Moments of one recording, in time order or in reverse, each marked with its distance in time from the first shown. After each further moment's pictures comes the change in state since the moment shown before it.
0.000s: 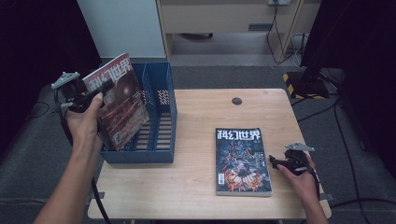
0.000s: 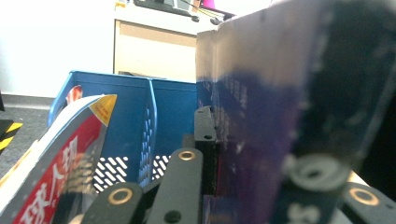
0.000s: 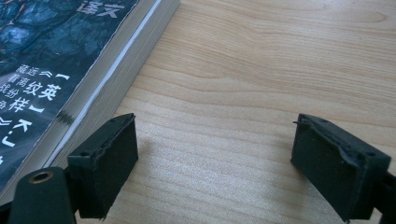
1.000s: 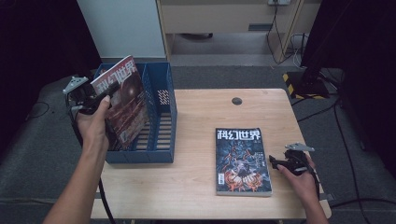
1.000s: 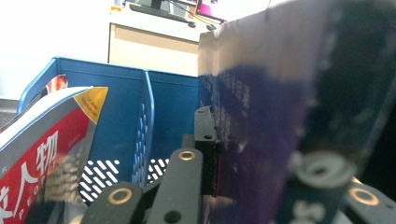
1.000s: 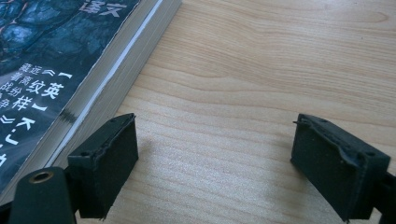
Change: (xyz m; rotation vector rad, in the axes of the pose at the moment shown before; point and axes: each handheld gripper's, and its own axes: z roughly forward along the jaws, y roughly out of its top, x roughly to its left) left arm 0.008 -0.021 0.020 -0.036 -0.004 0.001; right arm 0.001 0.000 0.000 0.002 0.003 0.001
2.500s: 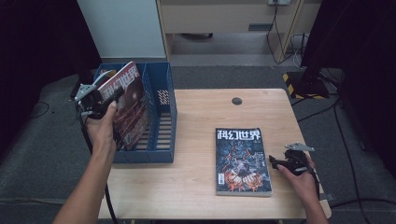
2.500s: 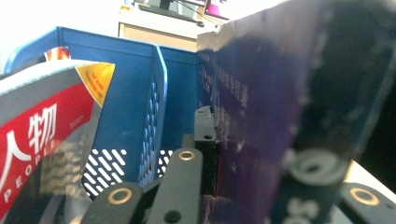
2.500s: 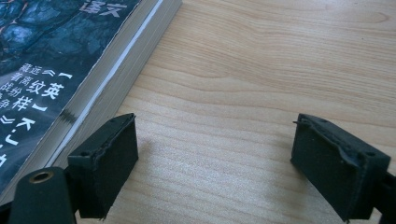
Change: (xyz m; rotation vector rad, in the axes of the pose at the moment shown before) left arm 0.009 -0.032 0.020 -0.014 0.024 -0.004; right arm 0.000 0.000 0.000 -0.001 0.002 -0.003
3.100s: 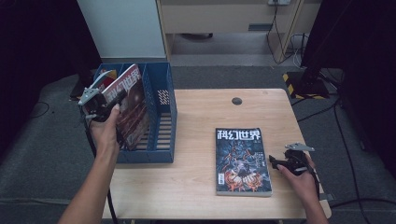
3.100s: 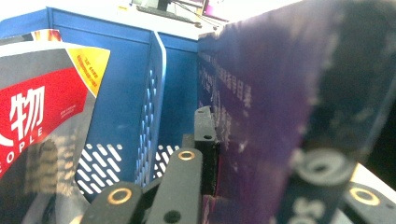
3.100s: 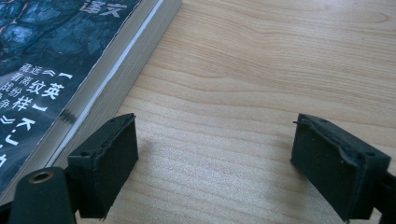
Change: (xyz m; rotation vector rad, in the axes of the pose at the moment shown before) left arm 0.003 -0.016 0.007 -0.016 -0.009 -0.001; right arm 0.000 0.000 0.000 0.000 0.000 0.000
